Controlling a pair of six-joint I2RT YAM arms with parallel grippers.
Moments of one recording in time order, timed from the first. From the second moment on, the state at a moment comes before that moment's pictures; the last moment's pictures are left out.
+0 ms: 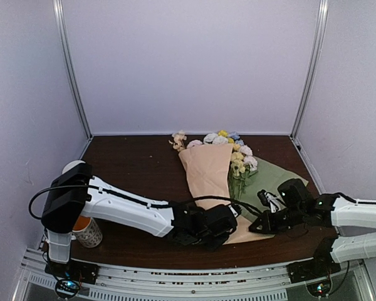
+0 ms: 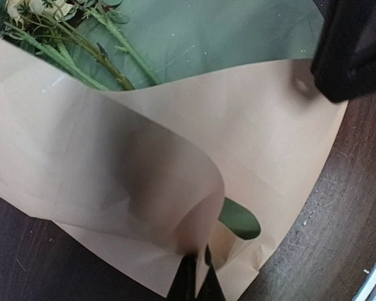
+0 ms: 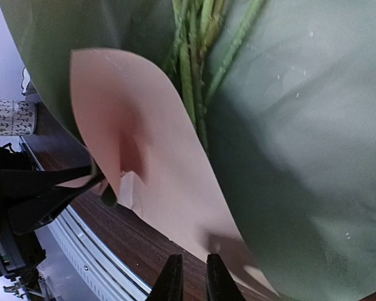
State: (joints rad) left arm -1.39 2.07 1.42 -0.31 -0.38 -0.29; right arm 0.69 0.96 0.41 -0.32 -0.33 0.67
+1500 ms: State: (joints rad) left arm -1.45 2.09 1.49 -0.42 -0.42 -0.14; right arm 0.86 1.63 0.38 0.60 -0.42 1.06
